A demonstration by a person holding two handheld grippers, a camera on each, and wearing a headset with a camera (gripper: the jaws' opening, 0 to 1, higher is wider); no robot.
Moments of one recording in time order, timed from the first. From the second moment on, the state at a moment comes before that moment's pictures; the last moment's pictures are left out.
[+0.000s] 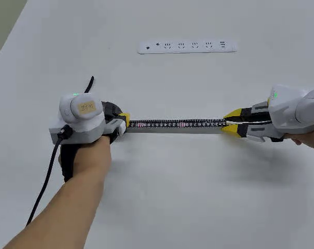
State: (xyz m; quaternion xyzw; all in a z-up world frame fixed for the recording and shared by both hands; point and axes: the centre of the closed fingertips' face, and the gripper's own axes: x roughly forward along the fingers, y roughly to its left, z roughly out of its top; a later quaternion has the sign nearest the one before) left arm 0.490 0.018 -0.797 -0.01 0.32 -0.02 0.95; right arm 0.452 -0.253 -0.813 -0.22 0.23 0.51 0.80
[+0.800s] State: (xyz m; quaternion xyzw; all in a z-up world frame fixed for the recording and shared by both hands) left arm 0.489 0.019 -0.798 -0.02 0.33 -0.03 0.94; right arm 0.452 -0.235 -0.813 -0.22 0.23 0.52 0.80
